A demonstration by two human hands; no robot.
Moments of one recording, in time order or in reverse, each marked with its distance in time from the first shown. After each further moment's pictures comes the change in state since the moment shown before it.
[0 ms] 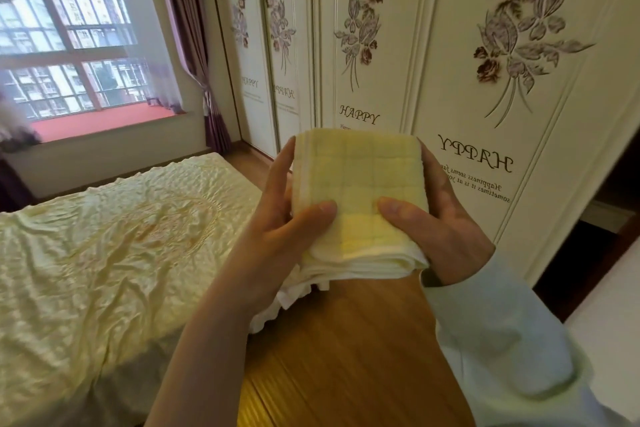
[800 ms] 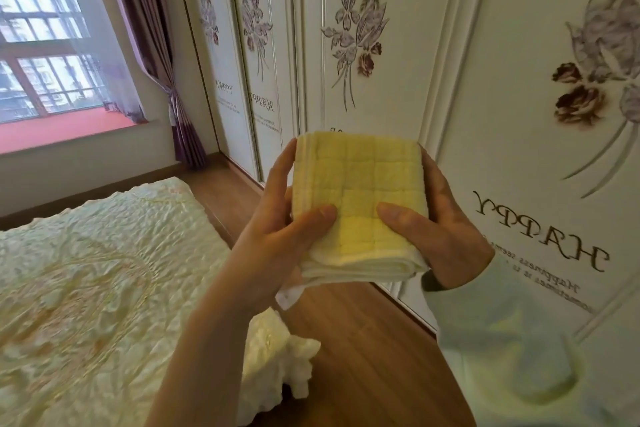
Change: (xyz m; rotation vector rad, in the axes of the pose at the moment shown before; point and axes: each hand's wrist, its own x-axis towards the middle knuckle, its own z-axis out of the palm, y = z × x) left_hand 0.530 -0.211 -0.048 -0.014 -0.044 -0.014; right_hand 0.516 0.181 -0.157 -0.071 -0.020 0.005
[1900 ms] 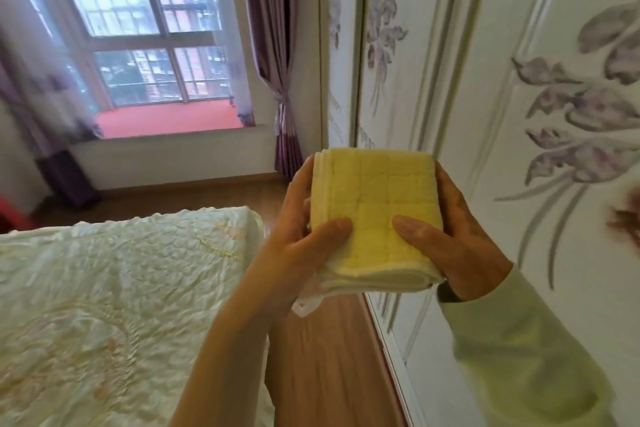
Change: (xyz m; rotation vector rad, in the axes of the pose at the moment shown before) left_hand 0.689 -0.231 -0.288 0.122 0.468 -0.031; right_hand 0.837 0.292 -0.005 0.087 -0.453 0.028
